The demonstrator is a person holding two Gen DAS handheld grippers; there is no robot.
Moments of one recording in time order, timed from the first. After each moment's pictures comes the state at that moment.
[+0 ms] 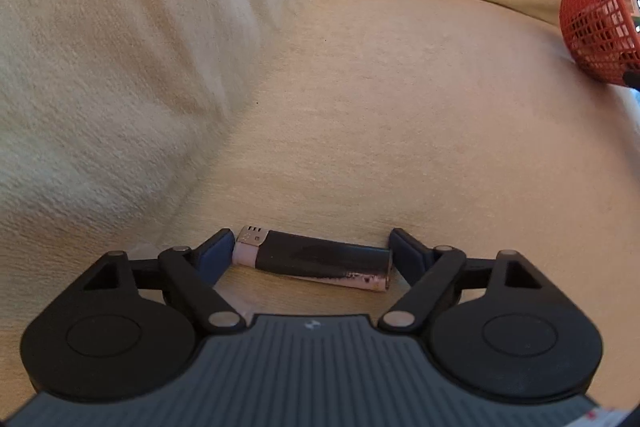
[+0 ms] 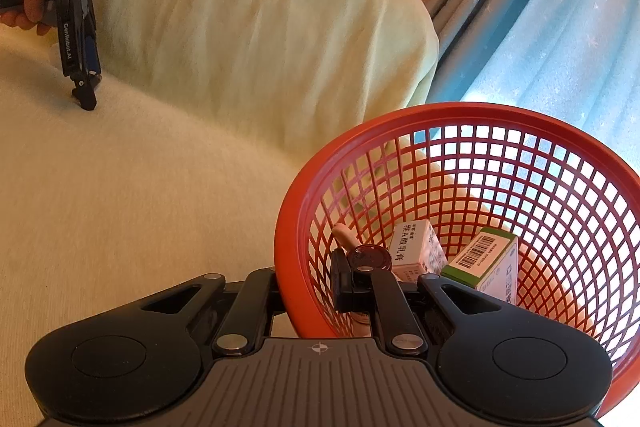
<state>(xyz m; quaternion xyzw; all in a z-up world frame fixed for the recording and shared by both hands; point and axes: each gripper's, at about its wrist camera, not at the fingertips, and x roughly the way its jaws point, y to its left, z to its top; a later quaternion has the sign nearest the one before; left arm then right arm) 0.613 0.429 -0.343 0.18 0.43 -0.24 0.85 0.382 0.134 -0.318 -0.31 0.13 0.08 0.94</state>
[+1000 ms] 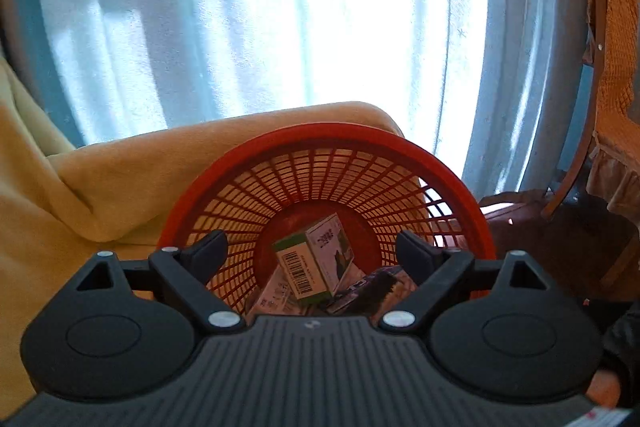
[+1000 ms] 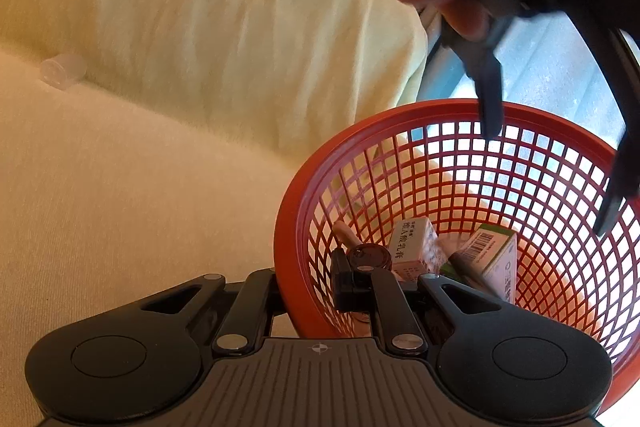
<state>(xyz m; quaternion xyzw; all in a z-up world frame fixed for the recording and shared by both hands) 0.527 0.121 -0.195 0.18 0.25 -0.46 0.83 0.389 0.126 -0.316 -0.28 0.13 0.08 0.95</state>
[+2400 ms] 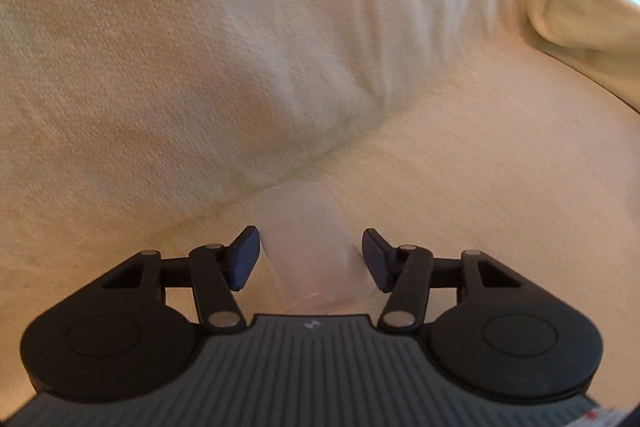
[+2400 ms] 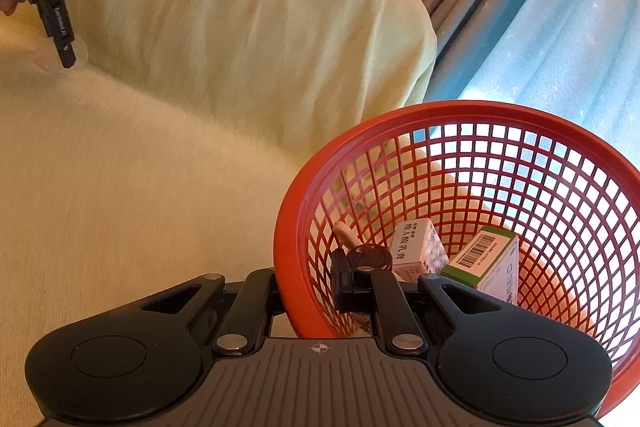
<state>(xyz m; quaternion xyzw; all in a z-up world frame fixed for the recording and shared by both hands) 0.575 0.454 -0.345 0.06 0.40 0.01 0.91 0.384 0.124 -0.324 -0.31 0.13 0.08 0.94</state>
